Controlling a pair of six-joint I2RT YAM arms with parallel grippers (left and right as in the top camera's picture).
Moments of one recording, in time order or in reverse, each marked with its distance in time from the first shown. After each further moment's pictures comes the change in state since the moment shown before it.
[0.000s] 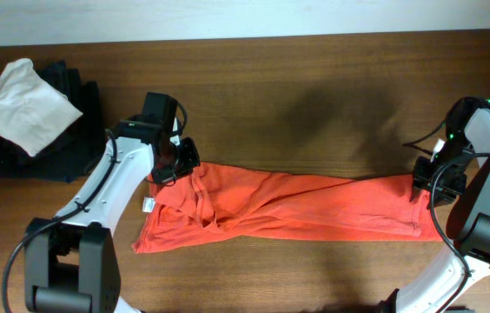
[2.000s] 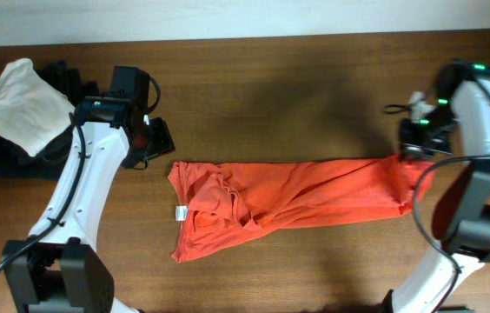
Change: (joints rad) left arm 0.093 -0.030 0.232 -0.240 -0.215 0.064; right arm 0.187 0.000 0.262 -0.045 -0.145 -0.201
